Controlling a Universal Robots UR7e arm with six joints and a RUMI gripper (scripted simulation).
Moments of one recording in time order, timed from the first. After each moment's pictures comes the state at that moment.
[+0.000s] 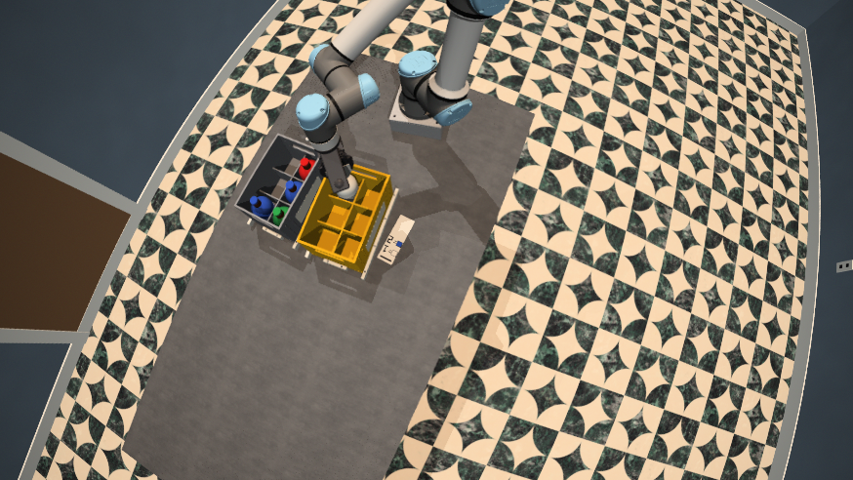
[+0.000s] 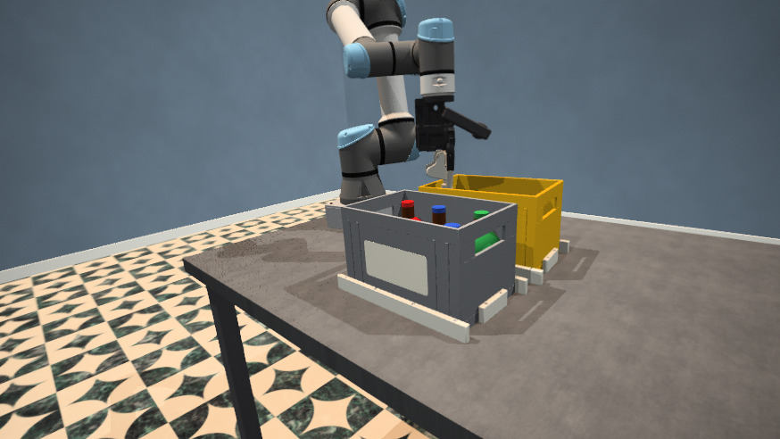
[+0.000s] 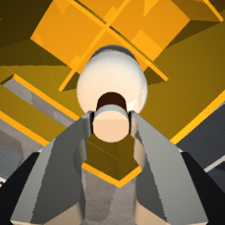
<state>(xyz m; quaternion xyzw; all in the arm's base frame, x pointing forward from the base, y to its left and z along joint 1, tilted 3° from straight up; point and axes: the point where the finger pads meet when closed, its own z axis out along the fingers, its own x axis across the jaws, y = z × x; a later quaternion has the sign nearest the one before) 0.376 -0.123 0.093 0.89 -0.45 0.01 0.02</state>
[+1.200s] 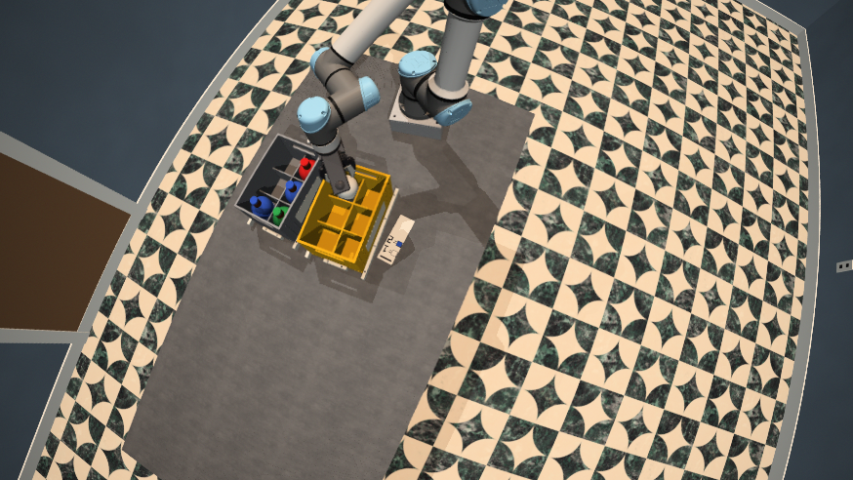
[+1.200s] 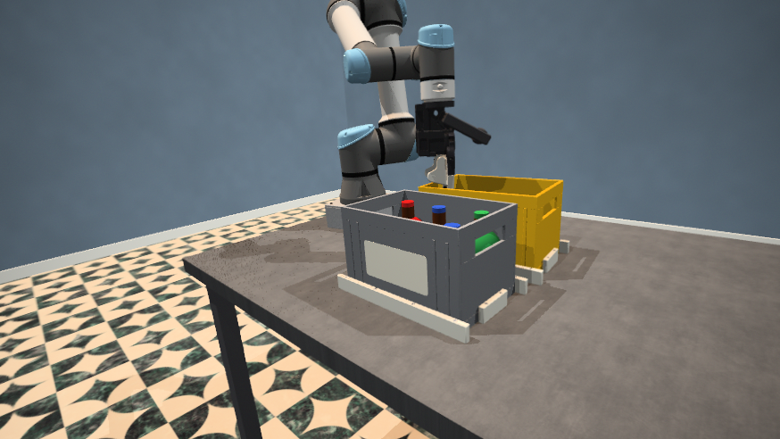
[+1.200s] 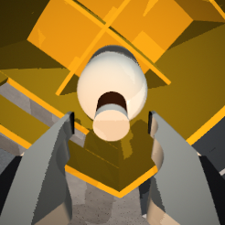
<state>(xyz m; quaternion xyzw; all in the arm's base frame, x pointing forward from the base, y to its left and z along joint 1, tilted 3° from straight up) 0.377 -0.123 0.081 0.89 -0.45 0.01 0.02</state>
